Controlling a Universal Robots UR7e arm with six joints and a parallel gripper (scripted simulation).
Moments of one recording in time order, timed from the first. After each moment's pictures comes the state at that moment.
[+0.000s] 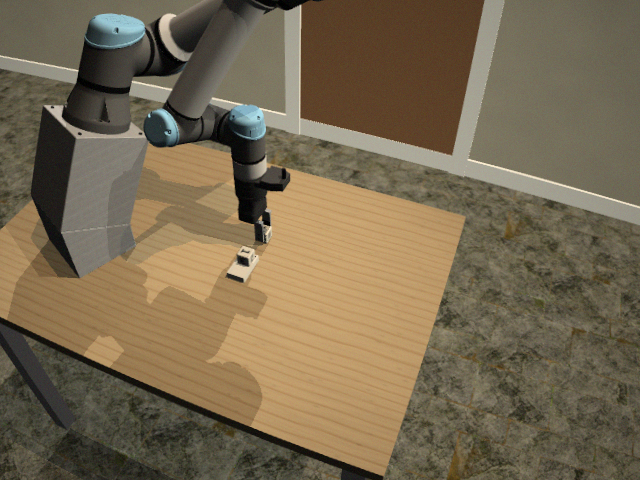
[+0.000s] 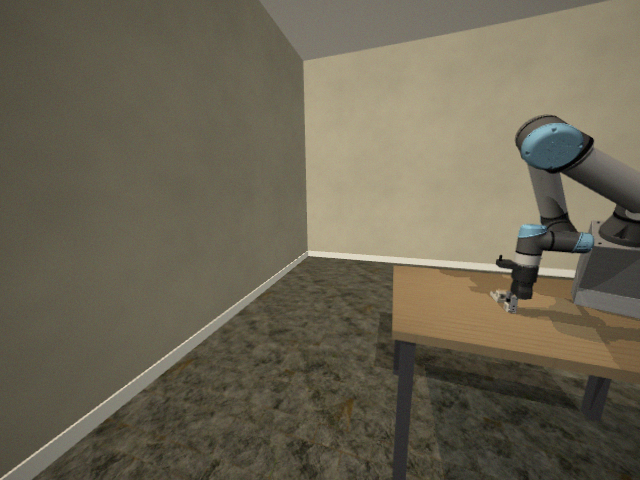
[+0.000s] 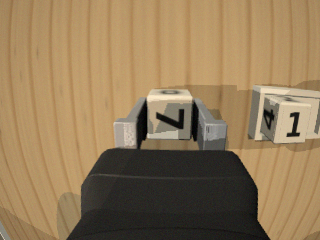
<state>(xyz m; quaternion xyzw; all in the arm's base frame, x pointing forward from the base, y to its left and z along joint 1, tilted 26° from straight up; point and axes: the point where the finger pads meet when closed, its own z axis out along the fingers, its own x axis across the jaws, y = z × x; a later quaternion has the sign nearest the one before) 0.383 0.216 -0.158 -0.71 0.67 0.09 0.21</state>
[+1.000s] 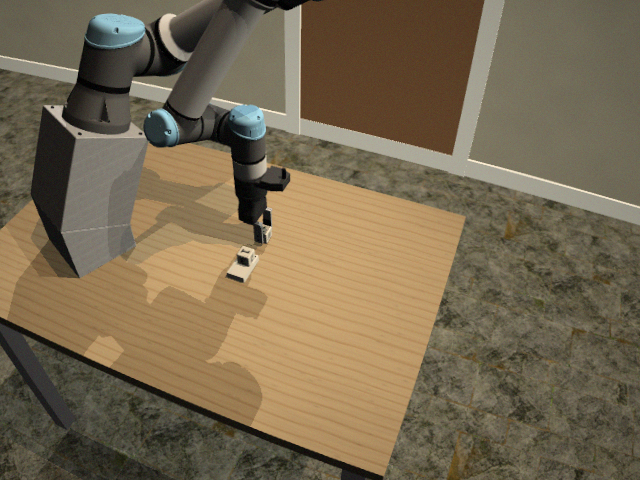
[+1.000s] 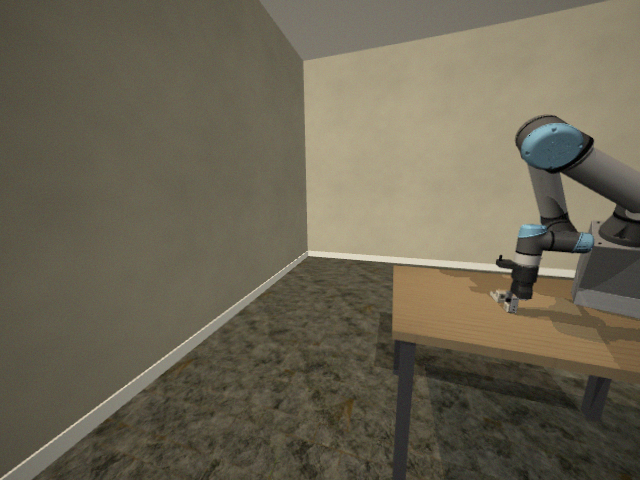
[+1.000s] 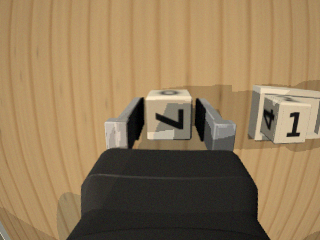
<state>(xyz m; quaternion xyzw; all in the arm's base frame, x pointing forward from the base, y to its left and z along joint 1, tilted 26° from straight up) 0.383 0.216 -0.158 -0.71 0.67 0.09 0.21</state>
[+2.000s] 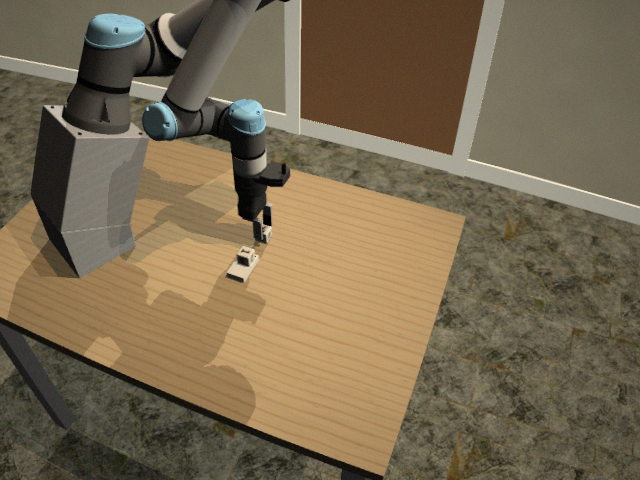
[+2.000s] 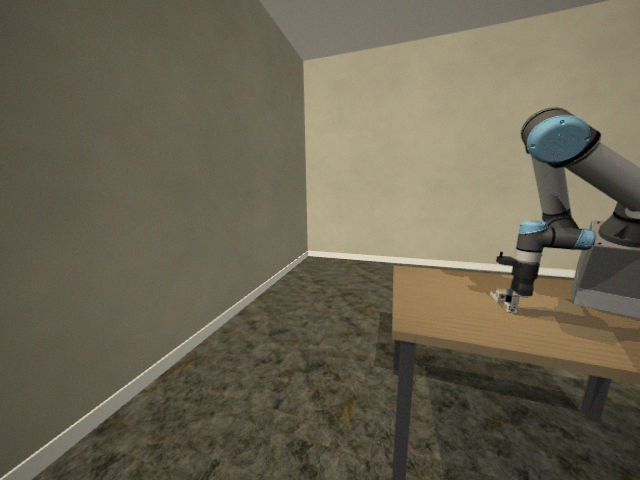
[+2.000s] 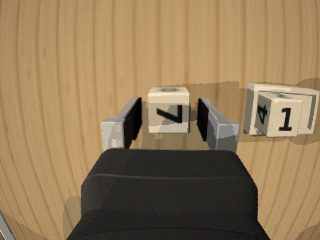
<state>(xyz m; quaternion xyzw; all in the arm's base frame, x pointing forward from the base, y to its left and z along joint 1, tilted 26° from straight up) 0.381 0.211 -0.147 -0.71 0.67 0.09 0.21</state>
